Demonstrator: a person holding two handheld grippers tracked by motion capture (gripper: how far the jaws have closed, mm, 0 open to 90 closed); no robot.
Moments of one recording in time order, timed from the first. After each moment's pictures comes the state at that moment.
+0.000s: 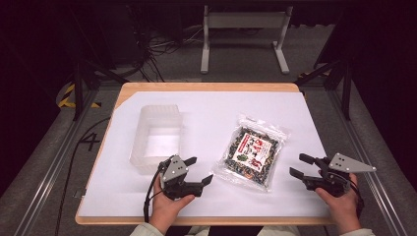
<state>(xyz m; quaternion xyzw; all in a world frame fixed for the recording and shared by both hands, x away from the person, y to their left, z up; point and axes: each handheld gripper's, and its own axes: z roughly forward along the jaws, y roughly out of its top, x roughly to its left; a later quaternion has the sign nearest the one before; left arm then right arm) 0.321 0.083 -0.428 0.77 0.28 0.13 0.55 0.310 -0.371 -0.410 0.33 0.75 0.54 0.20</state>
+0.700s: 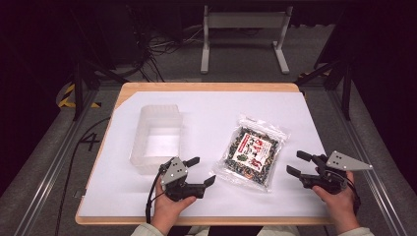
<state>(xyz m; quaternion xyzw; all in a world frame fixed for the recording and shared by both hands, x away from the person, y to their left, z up) 0.320 0.079 -0.436 0.76 0.27 0.13 0.58 0.317 -0.366 -0.407 0.32 0.74 0.55 0.20</state>
